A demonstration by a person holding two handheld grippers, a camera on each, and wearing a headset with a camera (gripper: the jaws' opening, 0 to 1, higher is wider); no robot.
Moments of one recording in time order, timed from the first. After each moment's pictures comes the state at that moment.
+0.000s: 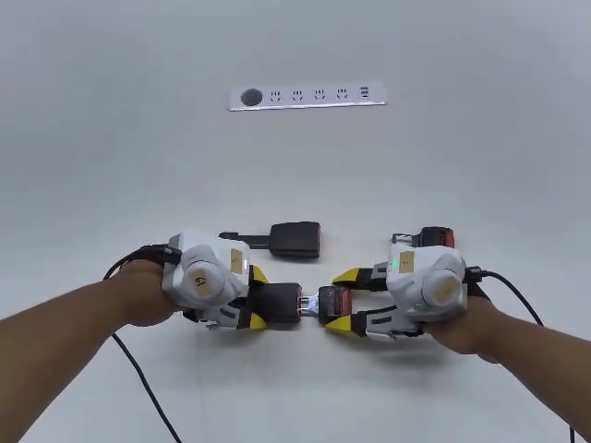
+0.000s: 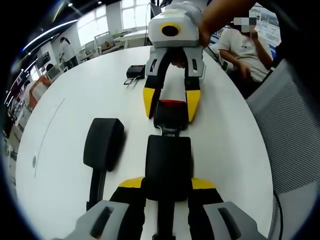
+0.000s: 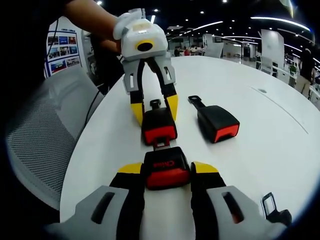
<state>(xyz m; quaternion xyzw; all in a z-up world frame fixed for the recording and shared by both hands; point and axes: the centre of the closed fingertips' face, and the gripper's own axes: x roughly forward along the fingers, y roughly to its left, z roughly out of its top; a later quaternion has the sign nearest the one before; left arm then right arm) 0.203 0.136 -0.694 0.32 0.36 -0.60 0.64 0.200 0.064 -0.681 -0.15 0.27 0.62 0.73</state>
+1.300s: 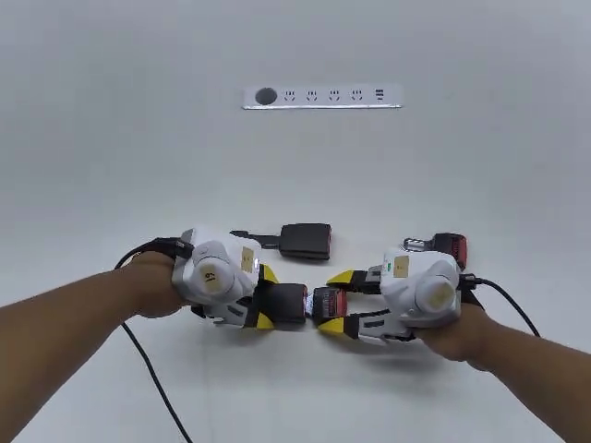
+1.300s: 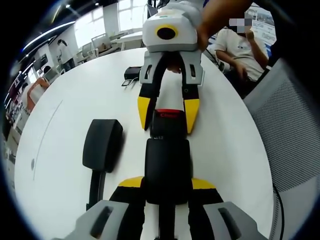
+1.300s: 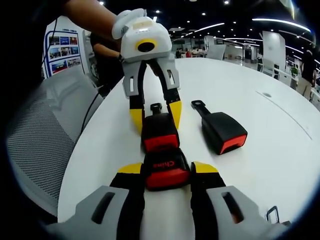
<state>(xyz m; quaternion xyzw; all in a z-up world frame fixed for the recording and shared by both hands) 0.204 0.137 -0.695 0.32 0.35 -0.61 0.63 0.201 0.081 -0.682 -0.15 0.26 0.63 0.72</state>
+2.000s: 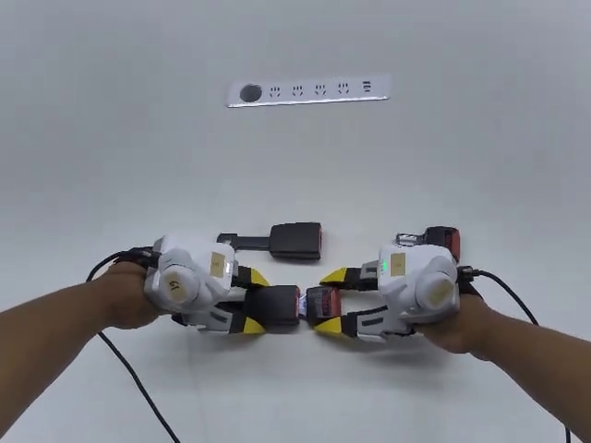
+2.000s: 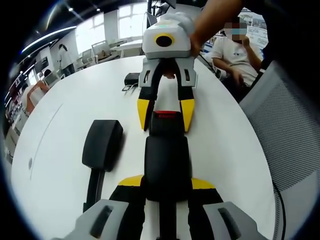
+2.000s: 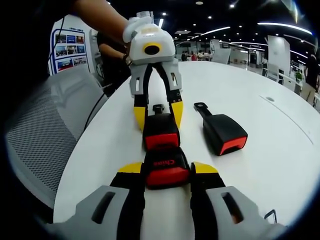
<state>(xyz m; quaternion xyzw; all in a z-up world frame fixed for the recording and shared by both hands) 0.202 0.137 -0.694 0.29 0.33 -0.63 0.64 0.201 0.078 -0.683 -0.15 0.24 0.65 0.70</state>
